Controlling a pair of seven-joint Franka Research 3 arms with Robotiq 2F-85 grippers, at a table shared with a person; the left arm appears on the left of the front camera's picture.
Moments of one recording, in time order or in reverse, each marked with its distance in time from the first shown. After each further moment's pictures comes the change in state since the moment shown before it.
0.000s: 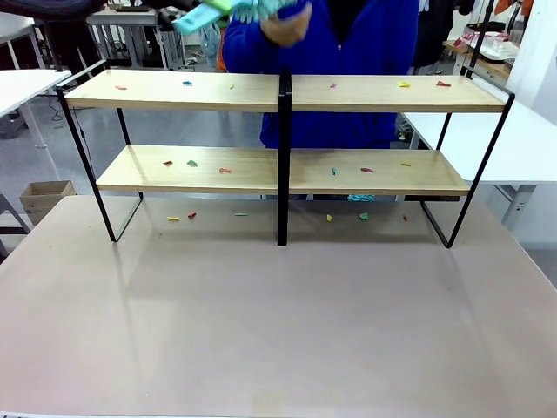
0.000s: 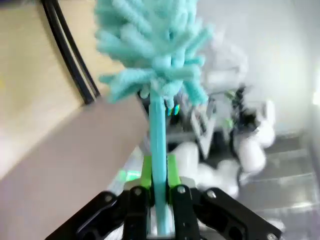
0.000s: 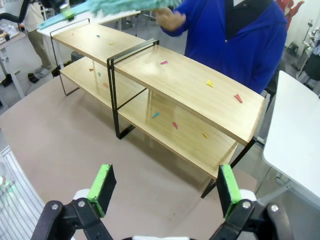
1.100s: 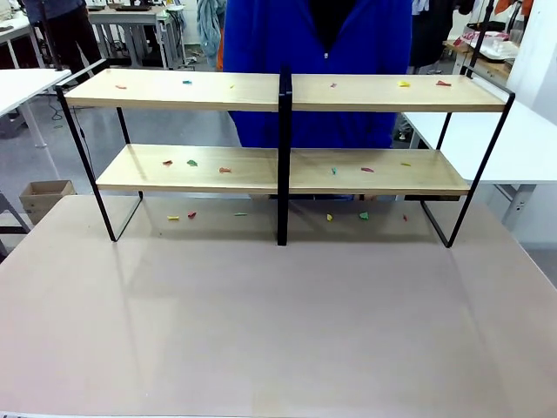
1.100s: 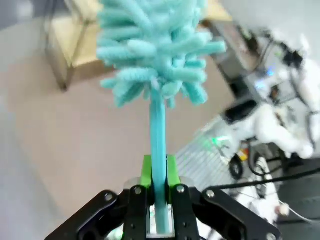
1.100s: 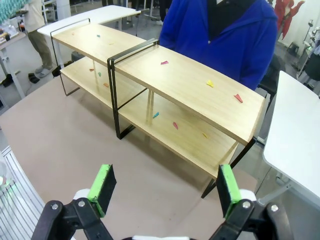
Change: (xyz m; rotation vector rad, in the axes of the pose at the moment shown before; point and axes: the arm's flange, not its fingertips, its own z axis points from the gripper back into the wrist) left arm -0.356 0.015 0.332 0.465 -0.292 -0.152; right arm 0.000 0.000 0.000 0.002 0.000 -0.001
